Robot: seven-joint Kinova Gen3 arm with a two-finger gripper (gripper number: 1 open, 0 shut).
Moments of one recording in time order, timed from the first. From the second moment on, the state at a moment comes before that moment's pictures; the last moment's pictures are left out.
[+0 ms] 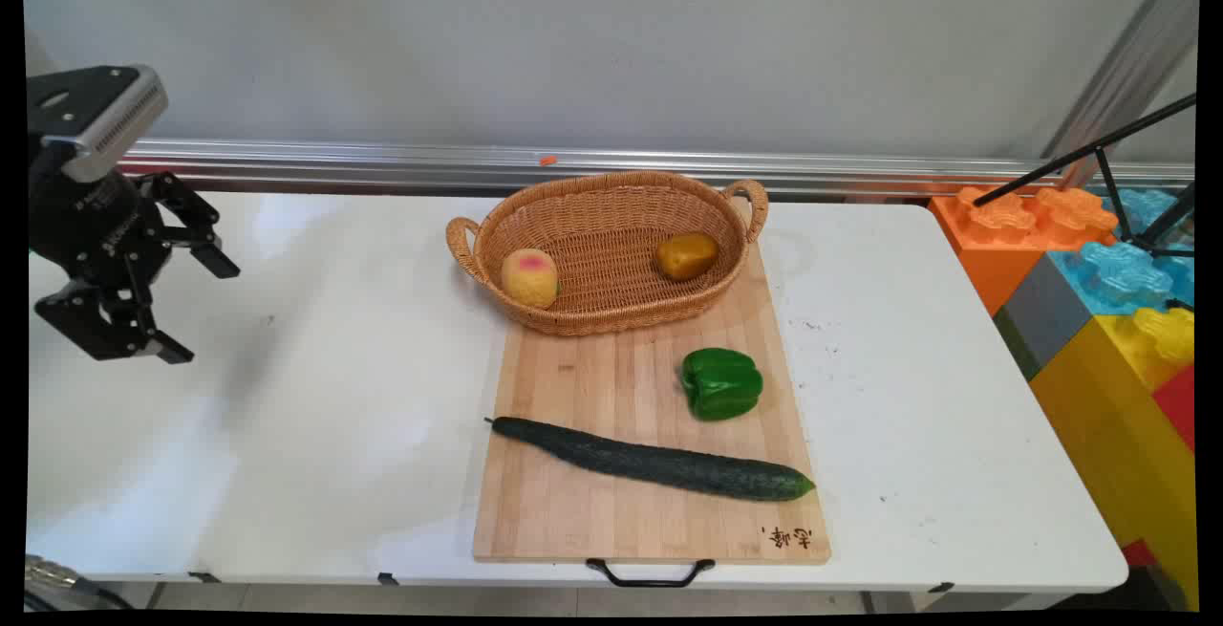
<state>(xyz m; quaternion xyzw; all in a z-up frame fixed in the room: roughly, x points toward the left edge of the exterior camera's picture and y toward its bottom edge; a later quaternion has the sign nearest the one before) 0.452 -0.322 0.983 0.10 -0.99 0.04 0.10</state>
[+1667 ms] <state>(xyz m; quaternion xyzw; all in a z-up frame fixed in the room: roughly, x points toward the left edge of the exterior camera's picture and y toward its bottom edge) 0.205 -0.565 0.889 0.30 -0.93 0.08 0.21</state>
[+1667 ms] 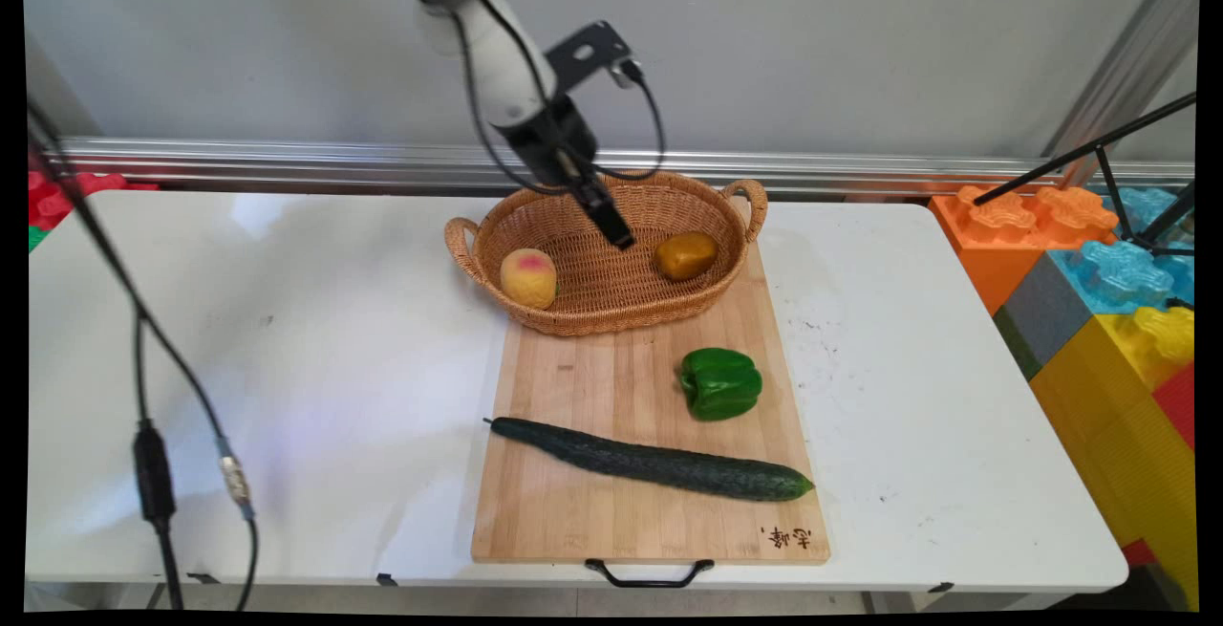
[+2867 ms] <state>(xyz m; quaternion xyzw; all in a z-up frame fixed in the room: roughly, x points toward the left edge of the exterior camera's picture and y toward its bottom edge) 0.142 -0.647 0.773 0.31 -0.91 0.05 0.27</state>
